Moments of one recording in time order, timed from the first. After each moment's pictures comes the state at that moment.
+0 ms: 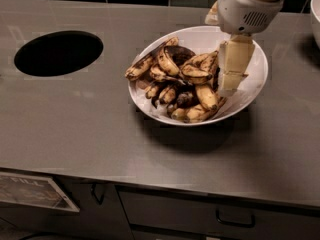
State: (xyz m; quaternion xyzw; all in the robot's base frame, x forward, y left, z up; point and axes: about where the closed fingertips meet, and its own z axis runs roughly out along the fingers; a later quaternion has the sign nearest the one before) arm 0.522 -0.112 0.973 -0.71 0.68 -0.03 0.16
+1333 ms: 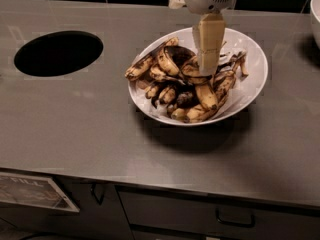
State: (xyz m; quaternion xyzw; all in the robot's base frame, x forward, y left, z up) arm 0.555 -0.057 0.992 -0.80 0.58 -0.05 0.15
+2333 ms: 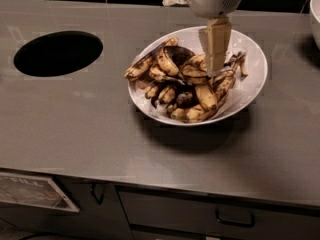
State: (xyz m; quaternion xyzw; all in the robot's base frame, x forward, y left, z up) arm 0.552 -0.053 0.996 -0.85 0.49 -0.07 0.19
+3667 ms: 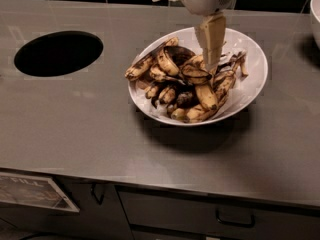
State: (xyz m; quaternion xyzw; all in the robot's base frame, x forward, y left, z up) arm 0.562 -0.041 1.001 -0.88 0.42 -0.10 0.20
